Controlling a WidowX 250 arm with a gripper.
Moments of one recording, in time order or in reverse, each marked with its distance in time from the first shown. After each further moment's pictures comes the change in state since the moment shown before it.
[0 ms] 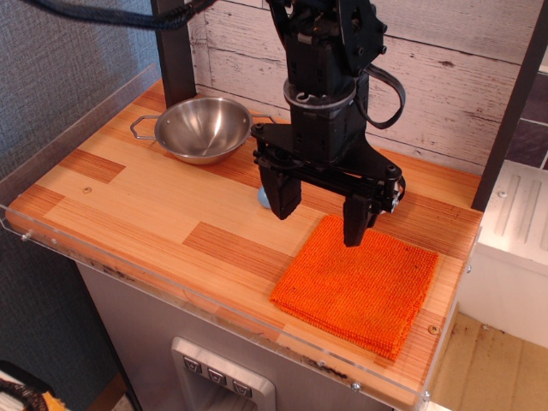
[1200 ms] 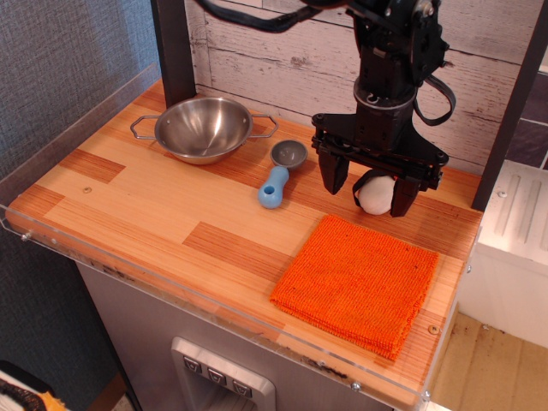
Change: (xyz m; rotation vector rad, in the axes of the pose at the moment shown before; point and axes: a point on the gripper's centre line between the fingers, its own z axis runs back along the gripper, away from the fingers) arm 0.071 -0.003 -0.043 0.092 -0.073 0.060
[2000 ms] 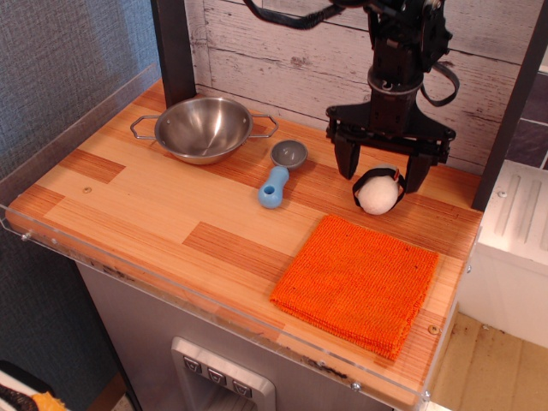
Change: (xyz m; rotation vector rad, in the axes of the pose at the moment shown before) arm 0.038 0.004 -0.027 -0.019 0.006 0.130
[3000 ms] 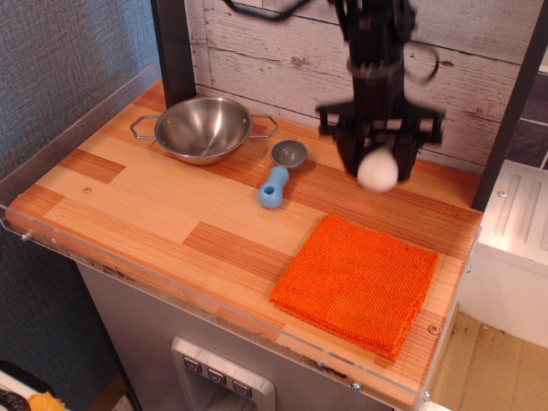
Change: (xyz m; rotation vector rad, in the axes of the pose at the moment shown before) arm -0.002 0.002 0.027 -0.173 0.057 0.013
